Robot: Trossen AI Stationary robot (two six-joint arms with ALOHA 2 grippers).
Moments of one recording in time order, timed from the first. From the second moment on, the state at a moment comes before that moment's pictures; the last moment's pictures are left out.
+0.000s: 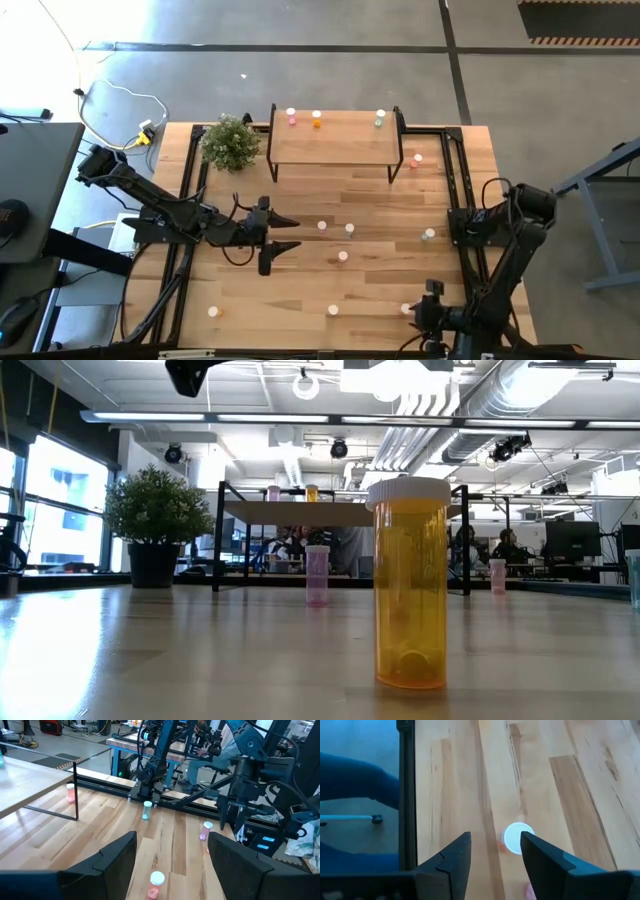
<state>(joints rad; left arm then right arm) -0.34 1.19 0.70 0.30 -0.54 -0.31 1.14 1.69 1.13 -0.74 0.57 1.20</state>
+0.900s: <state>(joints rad) -0.34 1.19 0.70 0.28 -0.54 -0.30 1.03 1.71 1.13 -0.78 0.40 1.15</state>
